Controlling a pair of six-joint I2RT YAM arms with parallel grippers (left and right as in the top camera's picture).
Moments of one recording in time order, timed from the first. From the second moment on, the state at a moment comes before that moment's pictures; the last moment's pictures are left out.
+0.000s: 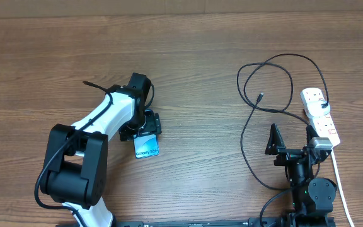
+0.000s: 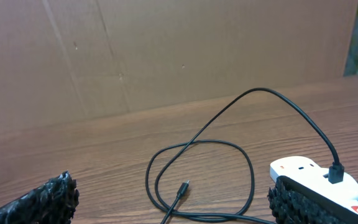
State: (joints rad) left arm -0.27 1.88 1.14 -0.86 0.07 -0.47; right arm -0.01 0.01 0.02 -0.03 -0.02 0.18
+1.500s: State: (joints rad) left arm -0.28 1.83 1.07 -0.80 0.03 -0.43; right arm -0.01 0.01 0.02 -0.03 -0.02 0.18
